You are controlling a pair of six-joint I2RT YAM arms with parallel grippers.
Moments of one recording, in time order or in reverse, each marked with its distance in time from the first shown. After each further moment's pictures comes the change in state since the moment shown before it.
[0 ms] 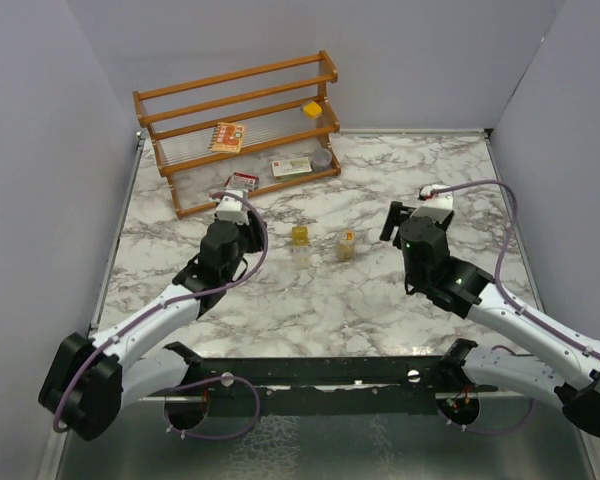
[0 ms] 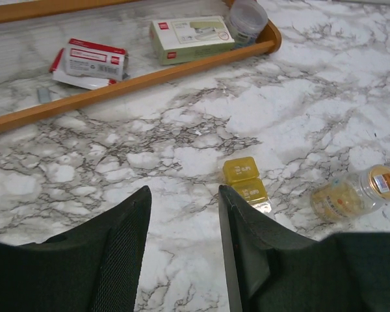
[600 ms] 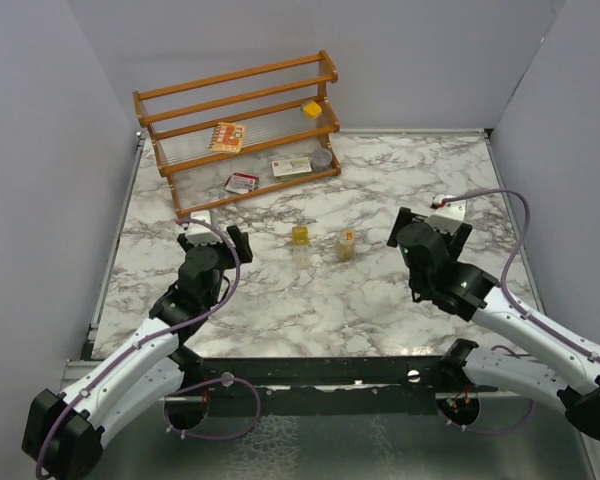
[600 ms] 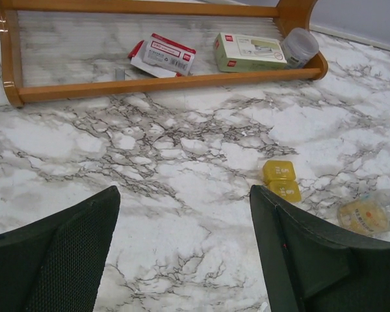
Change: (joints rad) left arm 0.000 -0.376 -0.153 -0.162 -0.214 -0.082; right arm 0.000 -0.024 -0.003 -0.229 0.155 0.195
